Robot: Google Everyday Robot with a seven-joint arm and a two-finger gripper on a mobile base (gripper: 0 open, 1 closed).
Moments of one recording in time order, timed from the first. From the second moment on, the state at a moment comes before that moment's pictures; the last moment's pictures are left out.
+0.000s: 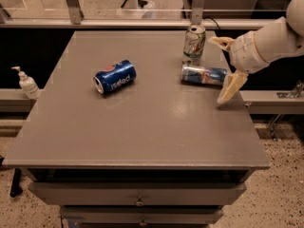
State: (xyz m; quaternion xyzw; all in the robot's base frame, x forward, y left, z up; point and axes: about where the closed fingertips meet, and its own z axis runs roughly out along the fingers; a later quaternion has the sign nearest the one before) arm 0.622 -0.181 0.866 -0.73 0.58 0.02 0.36
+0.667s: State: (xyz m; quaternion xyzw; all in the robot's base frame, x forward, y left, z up) arm 0.590 -0.218 0.910 -0.67 0.61 0.02 0.42
